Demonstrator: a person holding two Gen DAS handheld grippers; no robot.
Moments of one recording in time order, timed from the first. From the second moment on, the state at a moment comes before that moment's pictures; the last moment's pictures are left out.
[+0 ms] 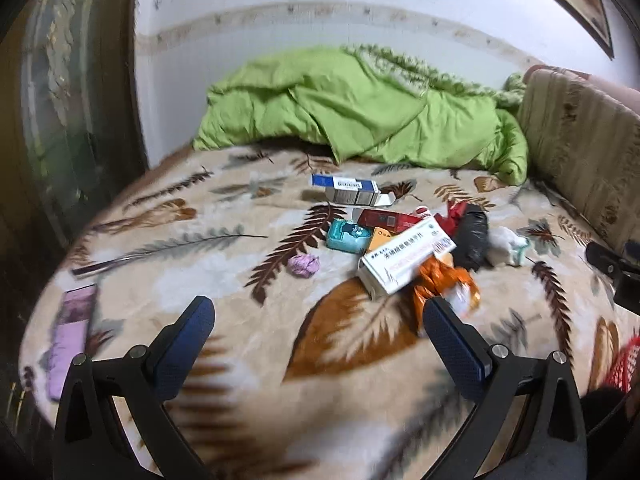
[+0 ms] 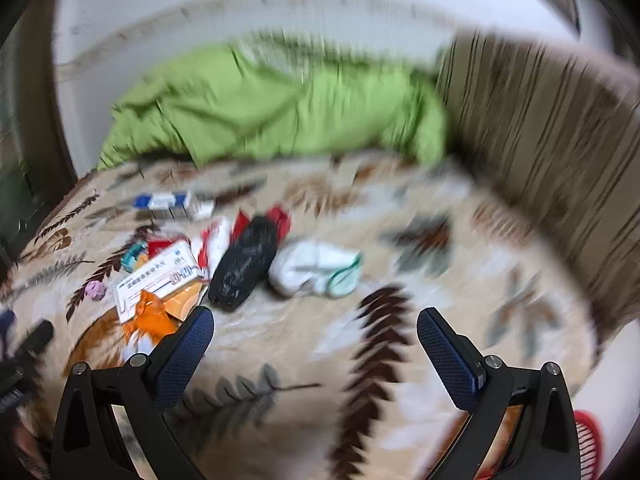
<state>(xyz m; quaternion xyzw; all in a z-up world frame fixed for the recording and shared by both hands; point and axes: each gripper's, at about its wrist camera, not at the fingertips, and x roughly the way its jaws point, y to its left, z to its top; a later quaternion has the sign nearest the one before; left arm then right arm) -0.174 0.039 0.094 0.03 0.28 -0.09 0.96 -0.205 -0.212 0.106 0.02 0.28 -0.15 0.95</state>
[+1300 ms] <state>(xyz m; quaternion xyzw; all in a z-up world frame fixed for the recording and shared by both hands) -0.197 0.037 0.076 0.04 0.29 -0.08 0.95 -0.249 -0.204 0.098 0.01 0.28 -0.14 0.95</state>
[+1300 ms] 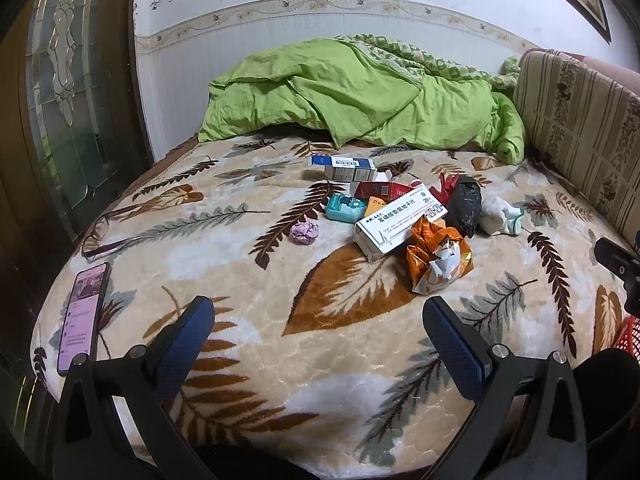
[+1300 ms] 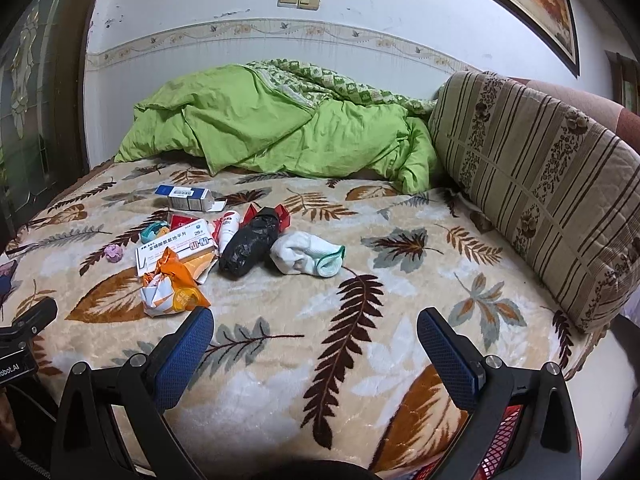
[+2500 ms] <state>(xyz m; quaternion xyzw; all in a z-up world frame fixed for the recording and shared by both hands) -0.171 0.015 0.070 0.01 0.36 -0.16 0.92 -0.244 -0.218 0.090 0.06 0.30 -0.12 0.94</state>
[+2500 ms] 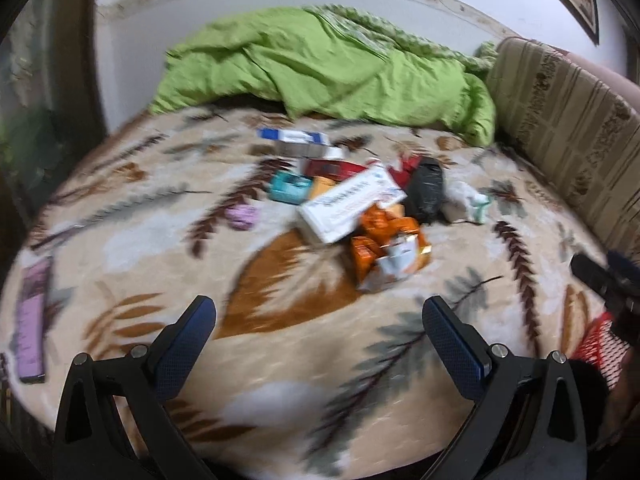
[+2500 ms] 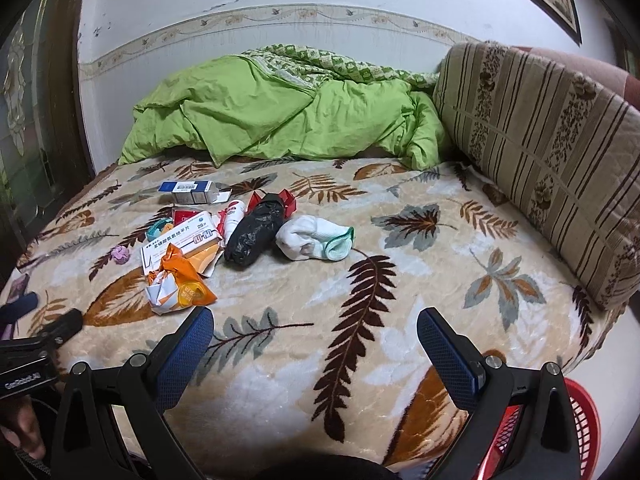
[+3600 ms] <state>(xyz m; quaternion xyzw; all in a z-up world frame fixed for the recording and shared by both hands) -0.106 -0.015 0.070 0.00 0.35 -0.18 0.92 -0.081 -0.241 0.068 0.29 0.39 0.04 0.87</state>
